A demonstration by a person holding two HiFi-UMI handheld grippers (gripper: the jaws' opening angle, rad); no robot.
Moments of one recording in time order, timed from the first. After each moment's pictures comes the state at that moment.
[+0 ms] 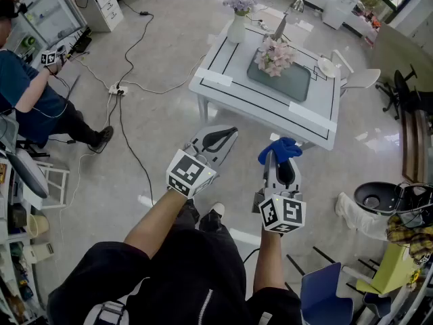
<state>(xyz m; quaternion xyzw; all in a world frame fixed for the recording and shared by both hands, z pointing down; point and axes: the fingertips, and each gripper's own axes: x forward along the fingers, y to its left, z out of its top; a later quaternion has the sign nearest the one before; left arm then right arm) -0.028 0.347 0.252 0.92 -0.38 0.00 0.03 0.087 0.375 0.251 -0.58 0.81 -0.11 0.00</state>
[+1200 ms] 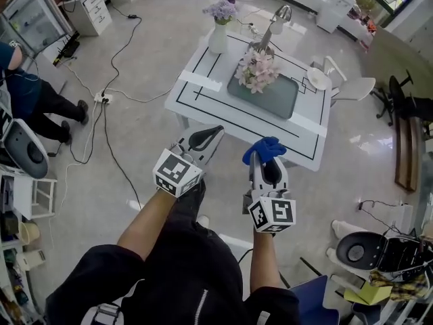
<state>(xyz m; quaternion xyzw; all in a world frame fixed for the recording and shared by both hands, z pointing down) 0.007 0.236 0.271 0.92 -0.40 -0.01 0.05 0.114 0.272 0.268 -0.54 0.84 -0.11 0.00</state>
